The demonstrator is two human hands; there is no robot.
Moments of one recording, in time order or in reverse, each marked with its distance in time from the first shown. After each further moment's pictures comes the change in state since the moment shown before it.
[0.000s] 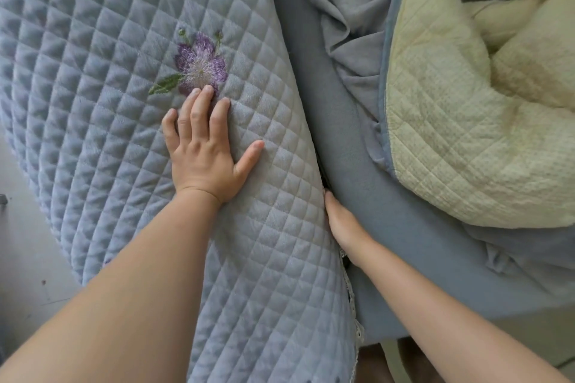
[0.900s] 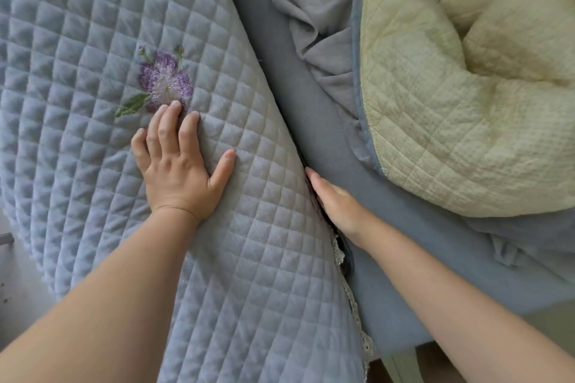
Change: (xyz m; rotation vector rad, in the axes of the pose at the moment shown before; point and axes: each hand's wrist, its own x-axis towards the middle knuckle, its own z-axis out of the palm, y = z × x) left_hand 0.001 0.006 -0.005 0.012 -0.084 -0.052; right_hand 0.010 -0.018 -0.019 0.067 -0.148 -0.170
